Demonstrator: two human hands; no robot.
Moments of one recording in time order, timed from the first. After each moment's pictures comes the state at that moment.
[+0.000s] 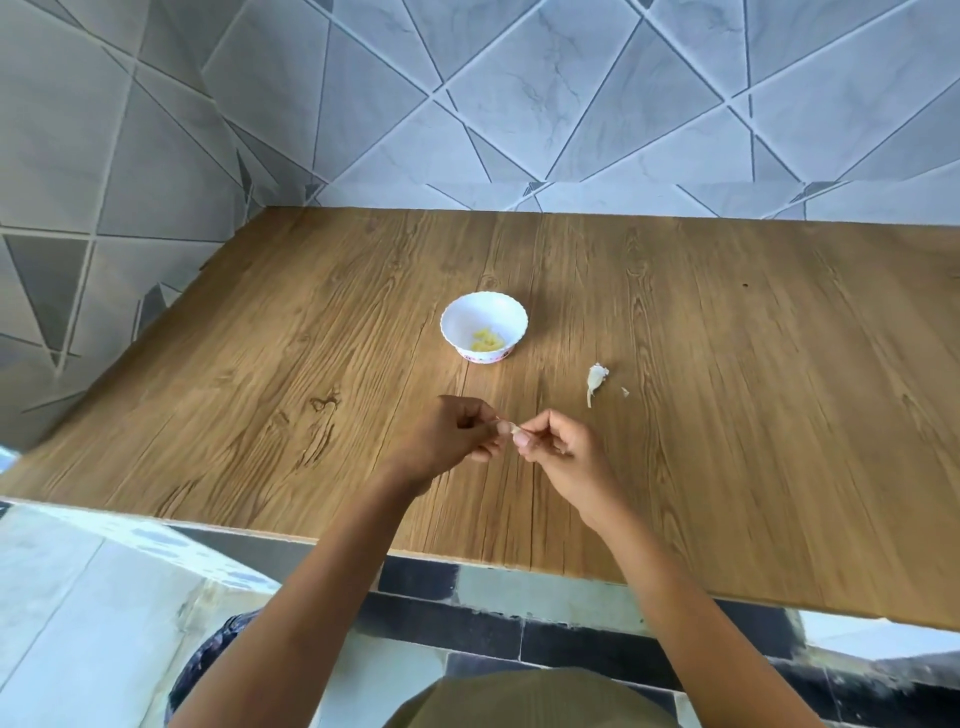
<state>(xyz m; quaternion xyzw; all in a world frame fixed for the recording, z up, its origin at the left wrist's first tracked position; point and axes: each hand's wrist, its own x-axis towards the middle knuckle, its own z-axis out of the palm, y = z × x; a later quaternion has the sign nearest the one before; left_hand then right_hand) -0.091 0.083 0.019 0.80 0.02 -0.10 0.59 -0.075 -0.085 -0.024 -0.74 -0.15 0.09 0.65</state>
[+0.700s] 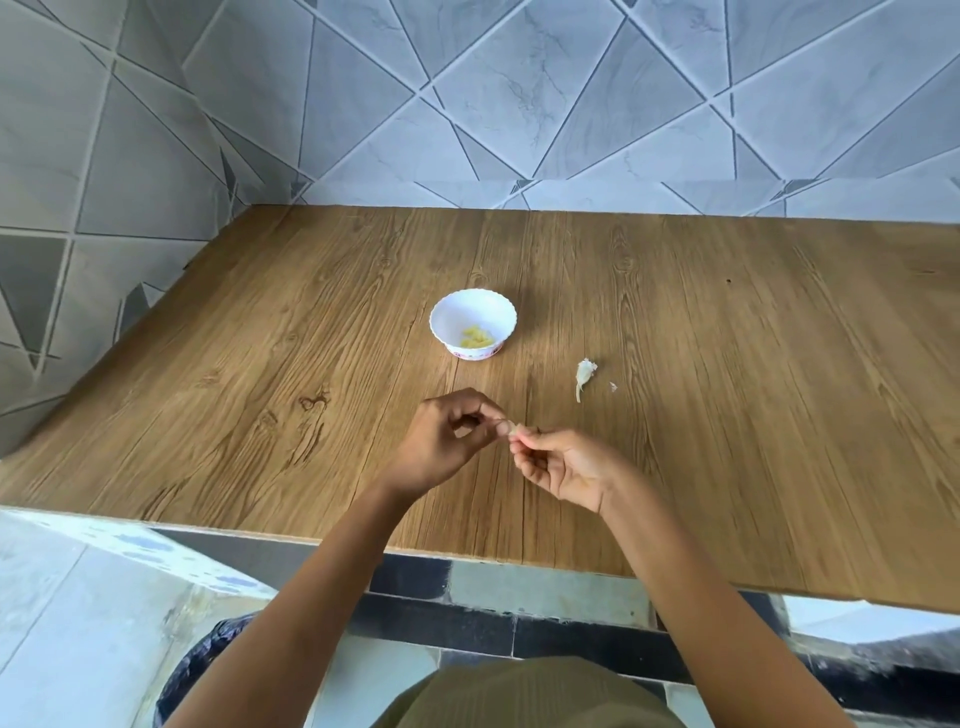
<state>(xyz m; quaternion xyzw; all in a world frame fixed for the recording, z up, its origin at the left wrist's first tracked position) -0.094 0.081 0.005 0.85 -0.13 0.07 0.51 -0.070 -0.096 0.004 -0.47 0.09 0.40 0.78</state>
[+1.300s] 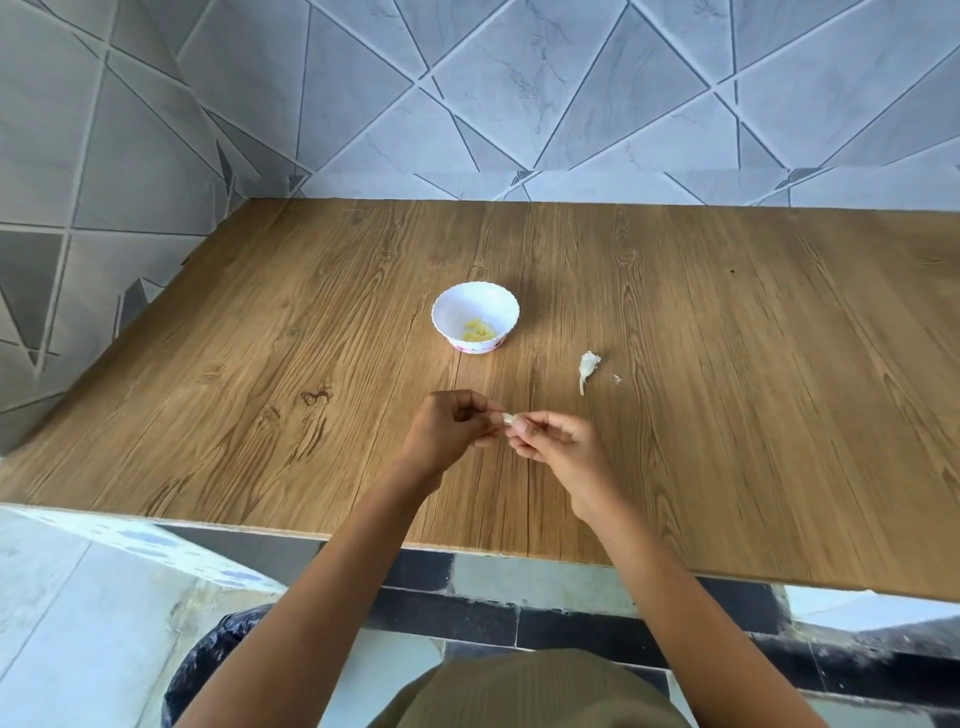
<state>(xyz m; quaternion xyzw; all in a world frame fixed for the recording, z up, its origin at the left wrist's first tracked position) -0.093 0.074 0.006 0.76 0.08 -0.05 0.65 -0.085 -0.081 -0.019 -0.65 -0.02 0.13 0.75</state>
